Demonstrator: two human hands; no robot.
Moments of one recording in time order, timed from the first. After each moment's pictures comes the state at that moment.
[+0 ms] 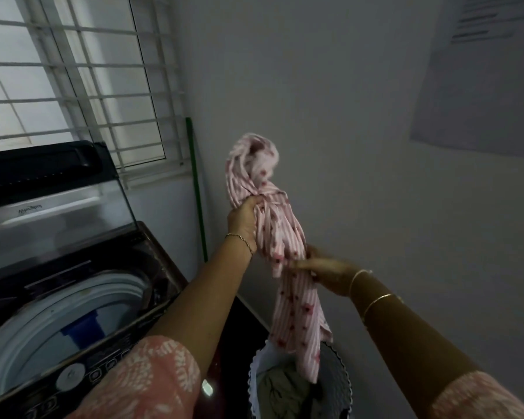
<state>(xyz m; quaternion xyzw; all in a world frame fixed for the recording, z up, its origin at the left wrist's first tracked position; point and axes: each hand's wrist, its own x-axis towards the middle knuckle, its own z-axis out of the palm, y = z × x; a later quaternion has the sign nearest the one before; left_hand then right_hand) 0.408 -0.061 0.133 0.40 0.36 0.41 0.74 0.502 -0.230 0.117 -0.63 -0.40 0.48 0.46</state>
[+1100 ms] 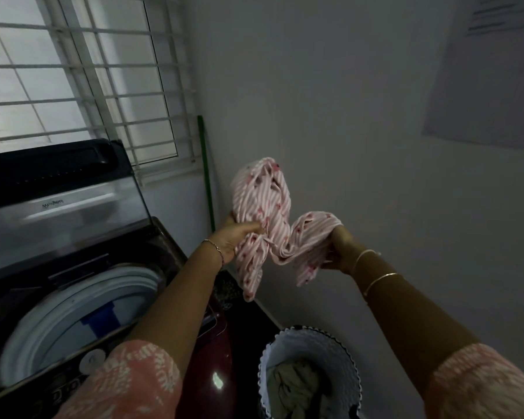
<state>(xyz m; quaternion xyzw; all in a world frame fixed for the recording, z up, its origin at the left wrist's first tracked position) 0.332 -0.085 0.139 0.59 0.33 0.32 0.66 0.504 -0.214 0.141 -0.69 -0.16 0.43 0.55</state>
